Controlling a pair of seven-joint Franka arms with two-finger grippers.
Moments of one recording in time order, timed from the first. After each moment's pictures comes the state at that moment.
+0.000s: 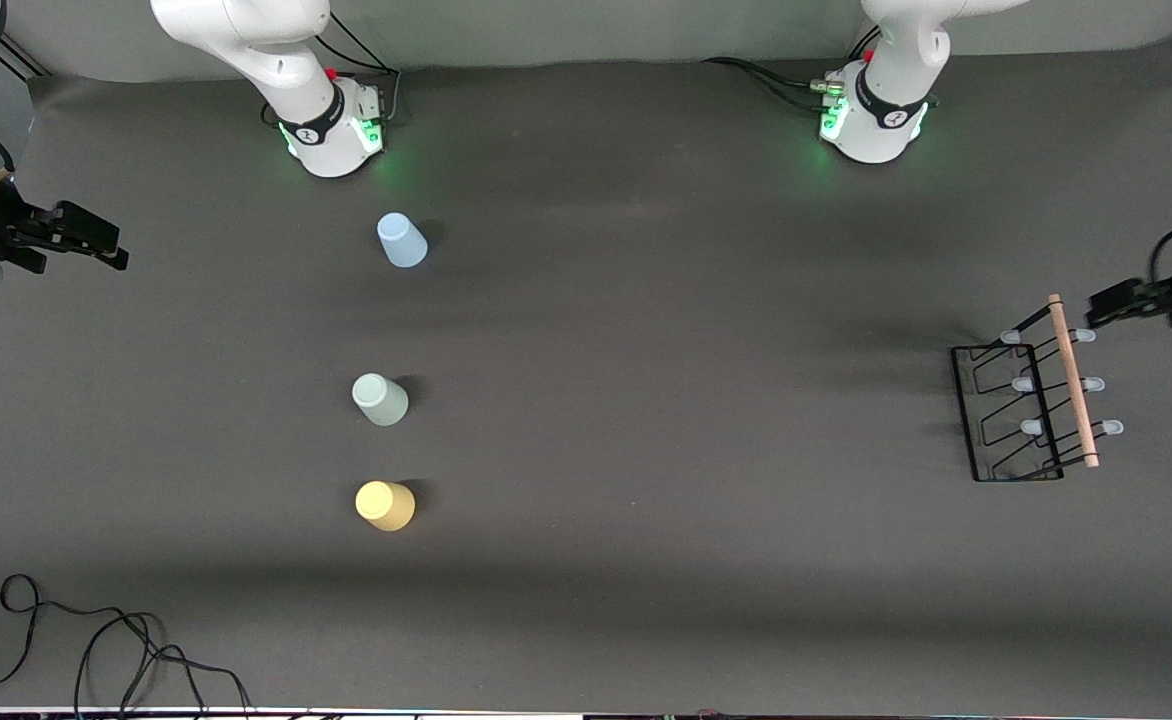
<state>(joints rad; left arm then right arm) 0.12 0.01 0.08 -1.99 0.03 1.95 0.18 0.02 -0.12 -0.06 -1.73 -0.01 1.55 -0.04</state>
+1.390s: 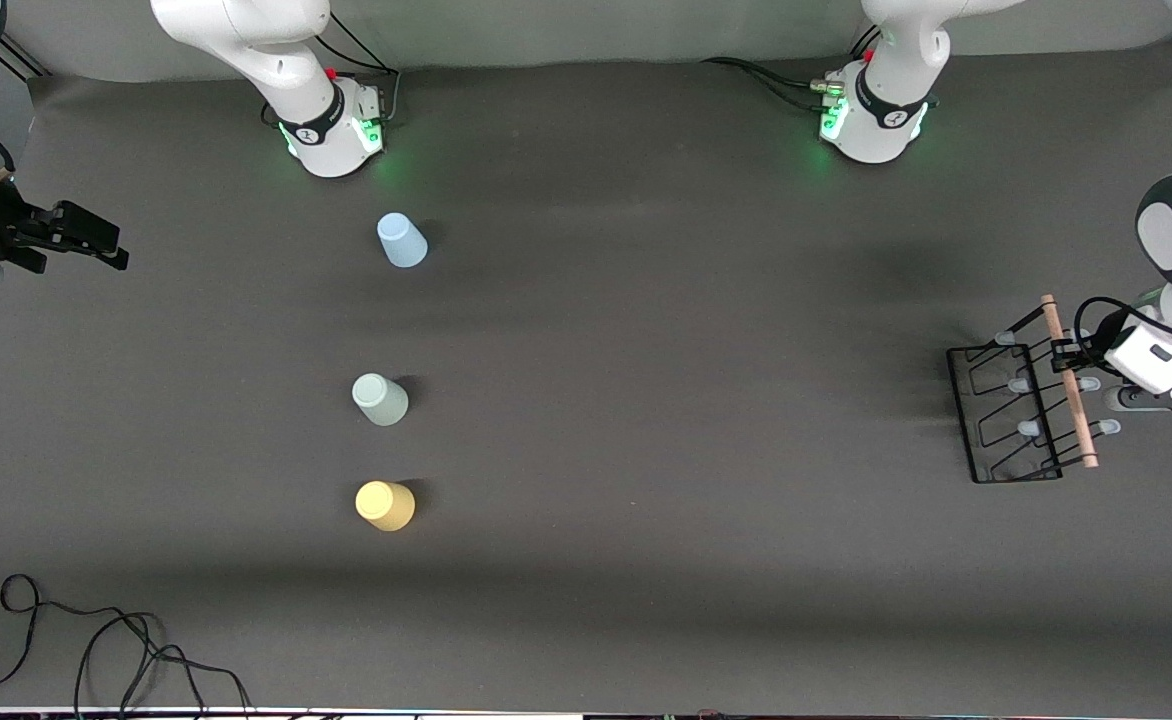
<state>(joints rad) 0.16 0.17 0.07 -2.05 0.04 2.16 0.20 0.02 -0.12 -0.06 -1.73 -0.01 1.55 -0.04</state>
